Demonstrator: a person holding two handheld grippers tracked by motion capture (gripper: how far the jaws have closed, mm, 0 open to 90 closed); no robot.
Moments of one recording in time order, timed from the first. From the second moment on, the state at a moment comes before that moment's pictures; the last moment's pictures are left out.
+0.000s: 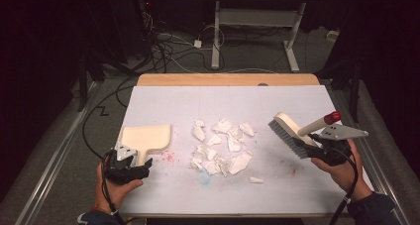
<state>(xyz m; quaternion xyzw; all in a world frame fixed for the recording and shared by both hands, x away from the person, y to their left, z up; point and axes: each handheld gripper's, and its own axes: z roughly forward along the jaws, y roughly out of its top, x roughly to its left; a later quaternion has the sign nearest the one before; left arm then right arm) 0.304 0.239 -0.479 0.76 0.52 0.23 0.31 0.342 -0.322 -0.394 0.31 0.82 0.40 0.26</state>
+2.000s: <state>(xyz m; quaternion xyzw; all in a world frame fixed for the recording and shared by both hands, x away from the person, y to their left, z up) 0.270 0.206 -0.473 0.81 0.40 0.25 0.35 0.470 -0.231 -0.422 0.29 0.85 0.29 0.33</state>
